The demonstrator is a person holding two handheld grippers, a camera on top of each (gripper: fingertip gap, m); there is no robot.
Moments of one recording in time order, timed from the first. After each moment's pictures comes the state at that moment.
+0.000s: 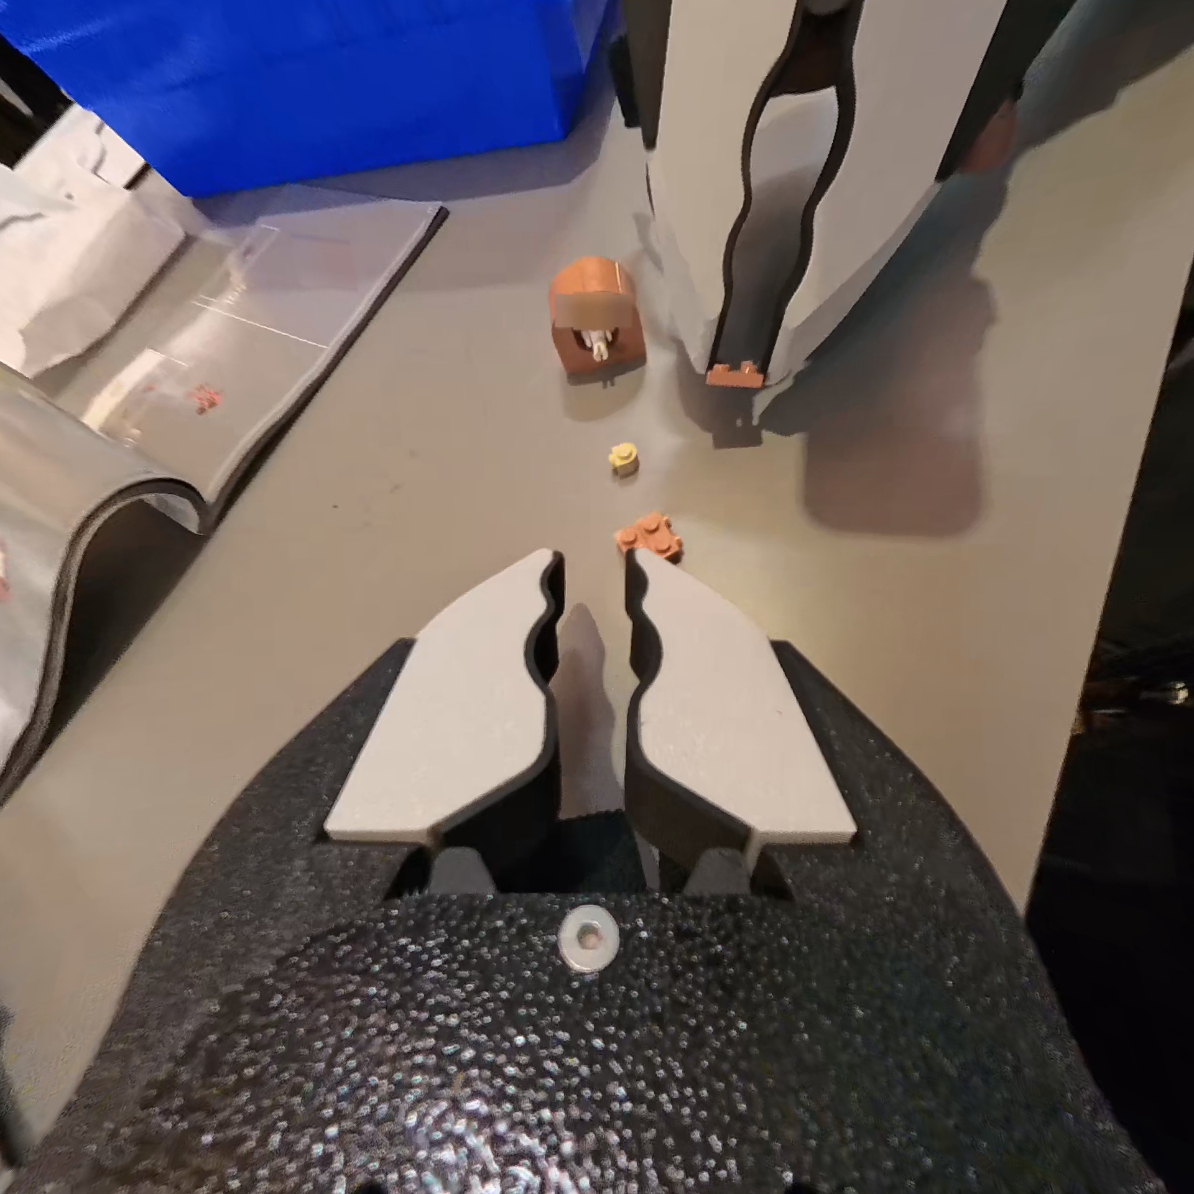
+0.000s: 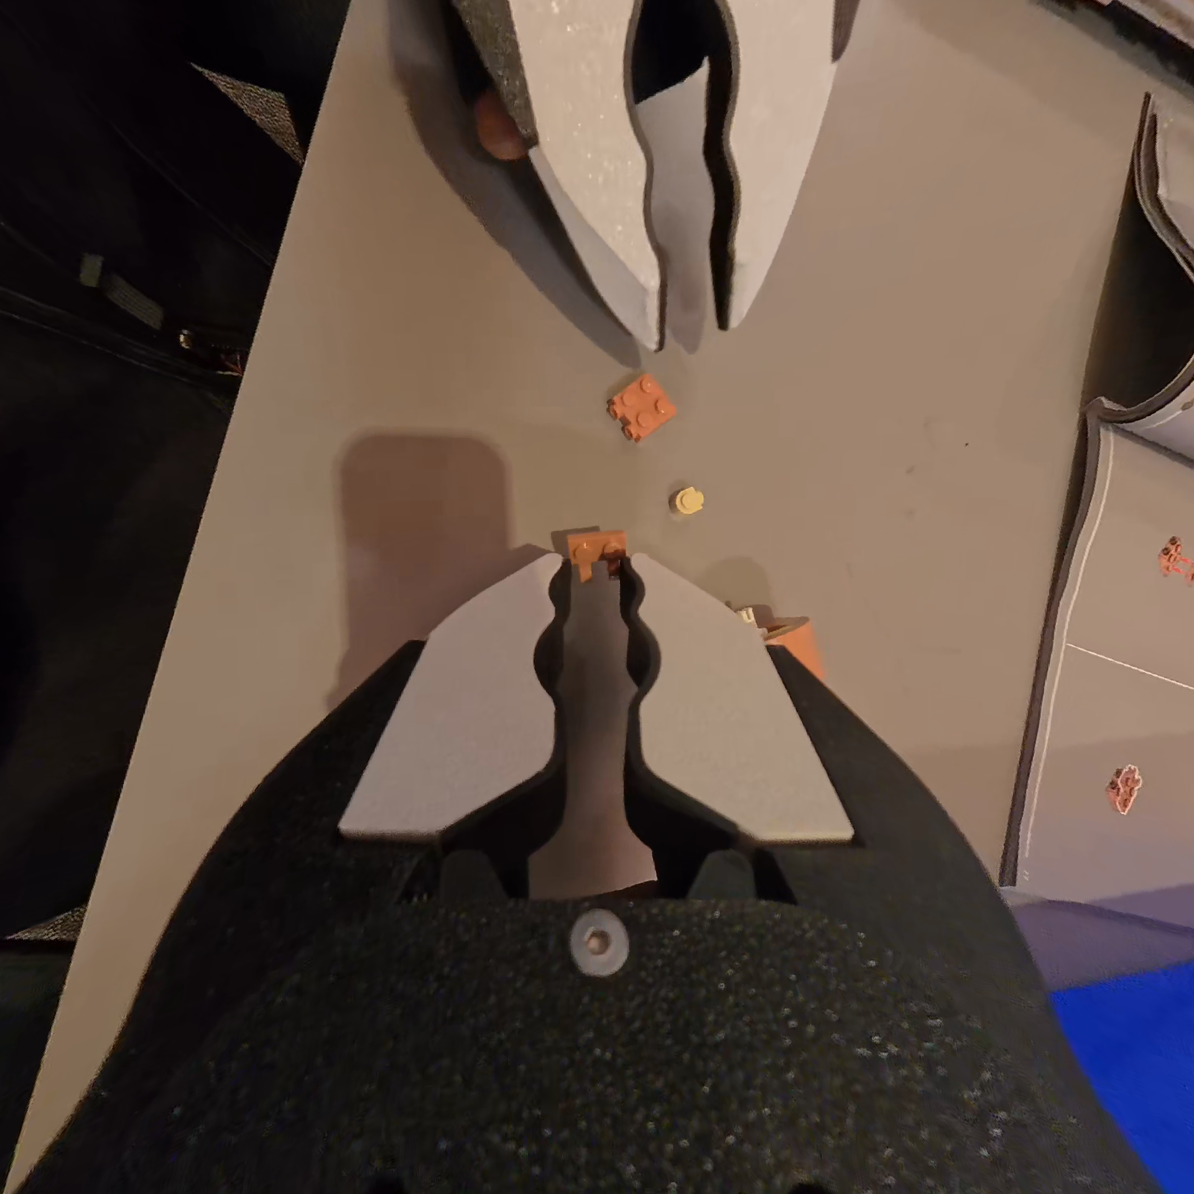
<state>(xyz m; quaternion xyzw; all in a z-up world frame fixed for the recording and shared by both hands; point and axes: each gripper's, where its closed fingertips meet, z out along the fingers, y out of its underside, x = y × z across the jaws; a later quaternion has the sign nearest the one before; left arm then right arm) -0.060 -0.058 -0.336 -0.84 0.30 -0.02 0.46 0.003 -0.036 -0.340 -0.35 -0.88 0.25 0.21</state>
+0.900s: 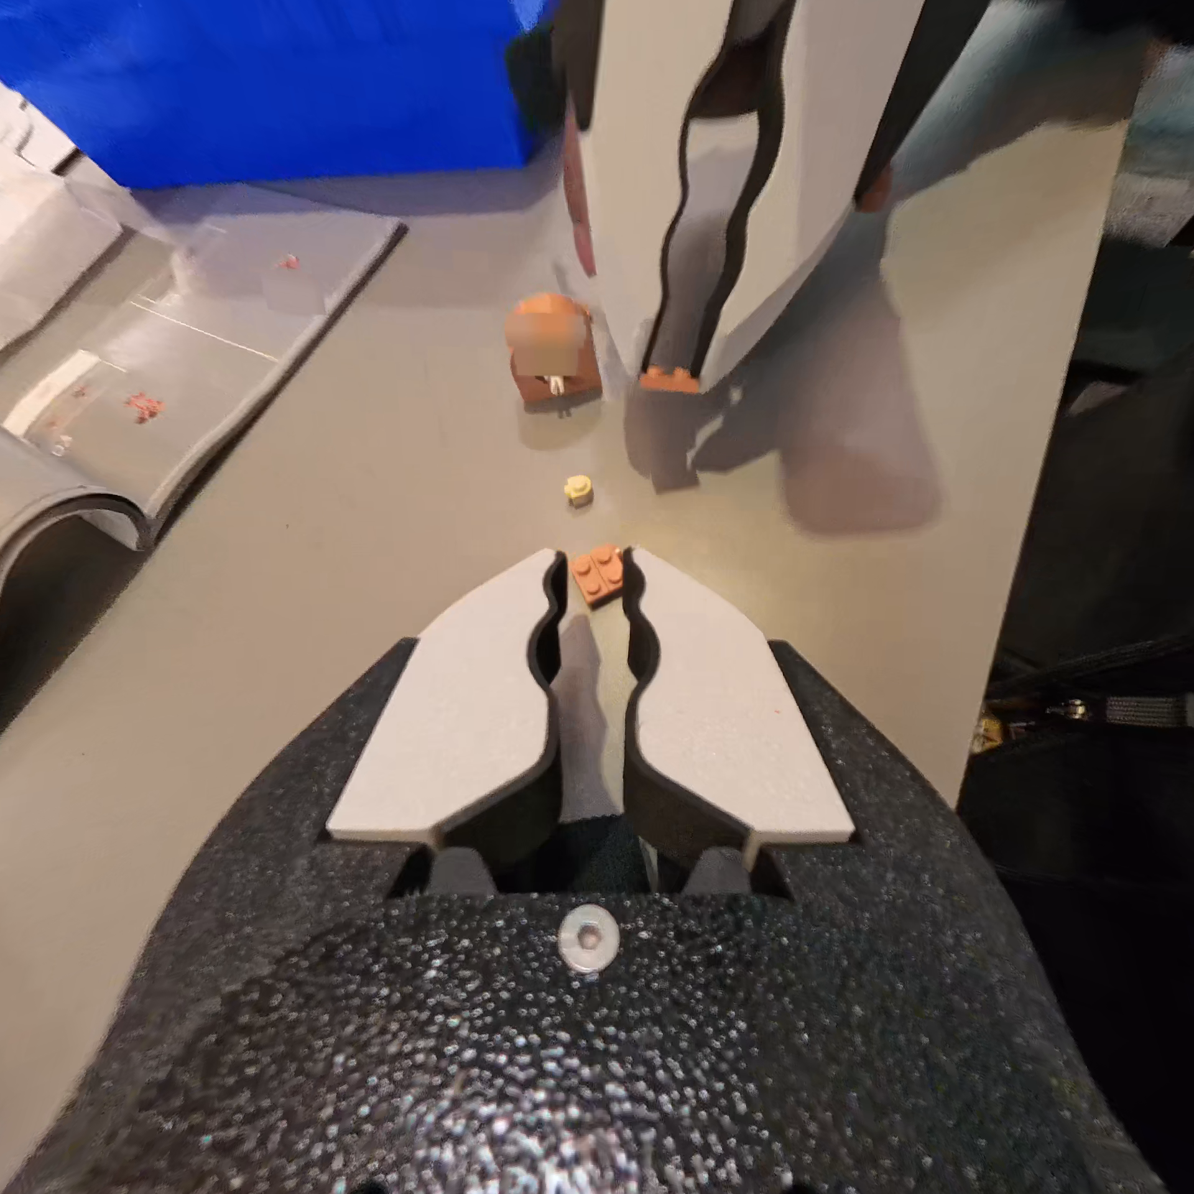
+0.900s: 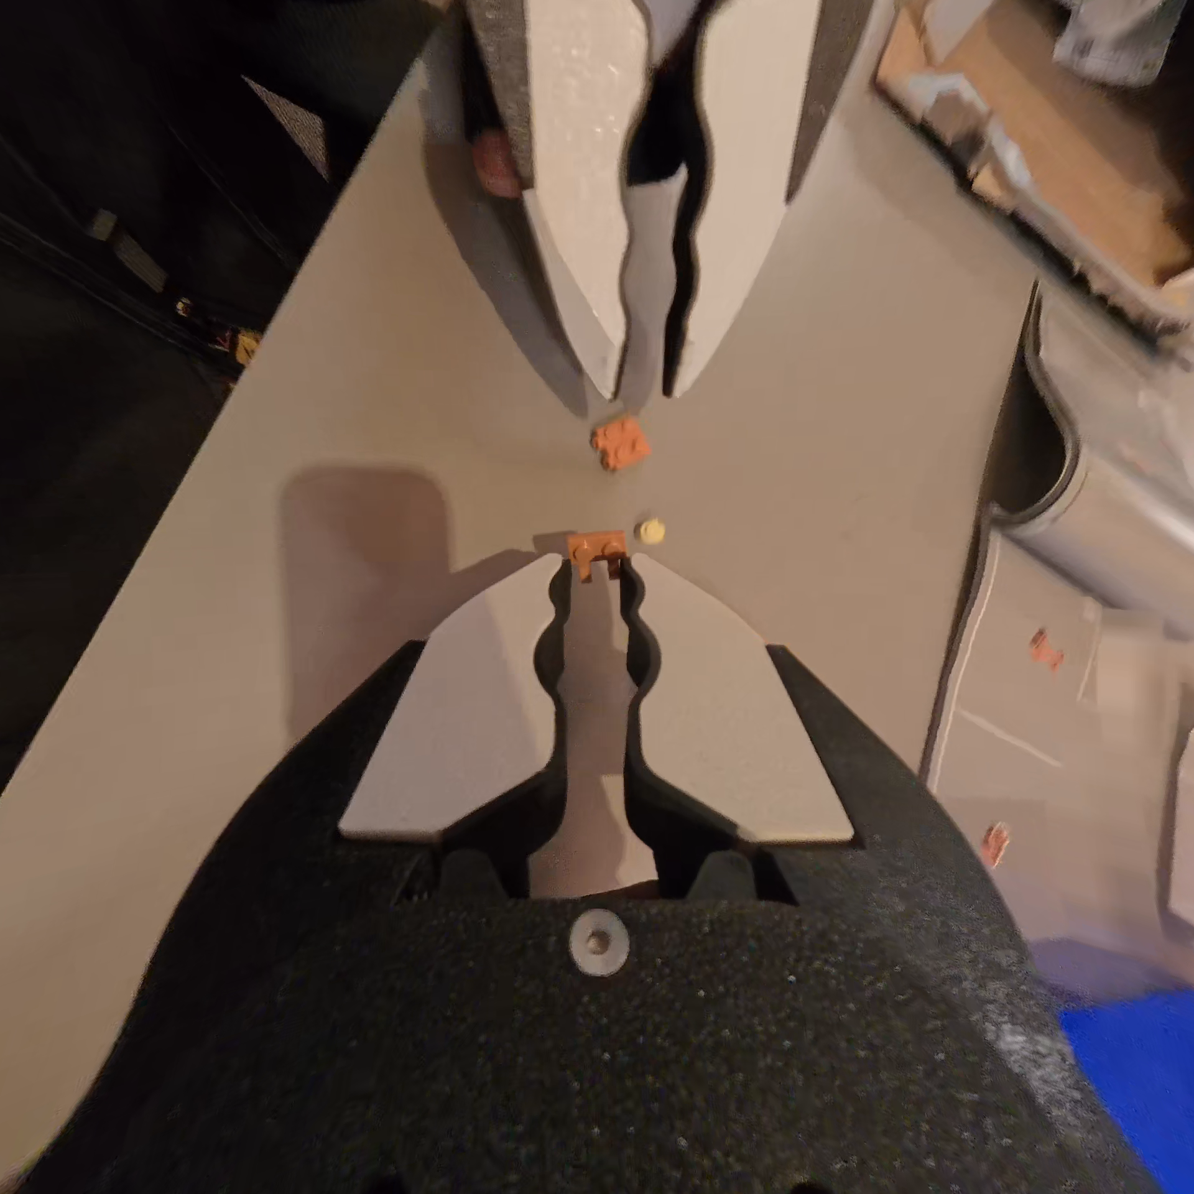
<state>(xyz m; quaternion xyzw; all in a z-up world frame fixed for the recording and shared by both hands) -0.045 -0.061 -0.329 -0.84 0.30 -0.07 0.45 -0.001 -0.033 -0.323 -0.26 -0.89 0.27 0.26</state>
